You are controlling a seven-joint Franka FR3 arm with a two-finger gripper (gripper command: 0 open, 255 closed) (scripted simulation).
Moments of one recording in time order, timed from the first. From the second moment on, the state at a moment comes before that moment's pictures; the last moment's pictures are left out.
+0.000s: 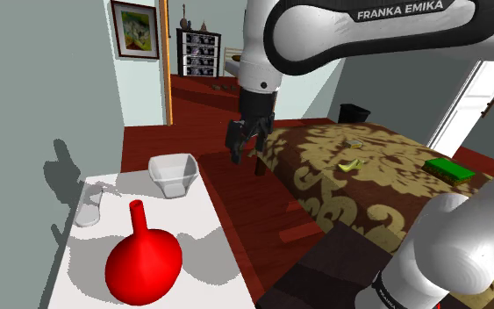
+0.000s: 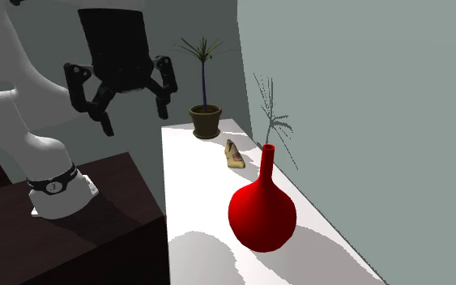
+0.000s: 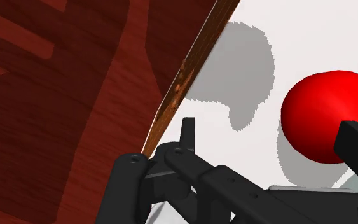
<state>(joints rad) 0.08 -0.37 0.34 -2.16 0.13 1.81 0.19</state>
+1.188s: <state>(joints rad) 0.27 0.33 0.54 -1.56 -0.14 1.80 0.61</state>
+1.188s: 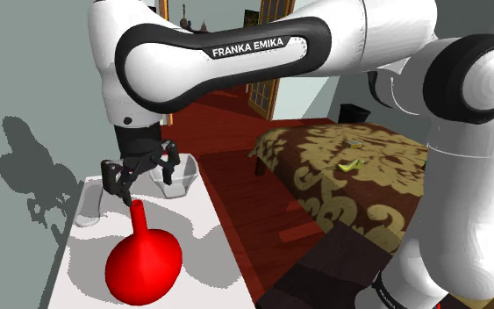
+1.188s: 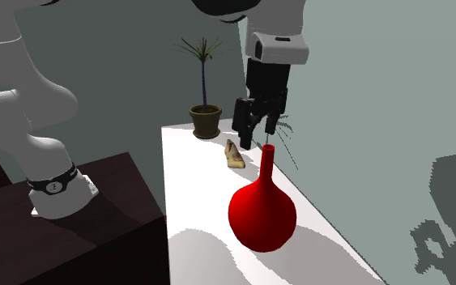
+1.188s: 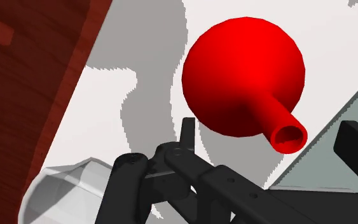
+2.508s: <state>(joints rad) 0.32 0.44 0.53 -1.53 -0.19 1.86 0.66</state>
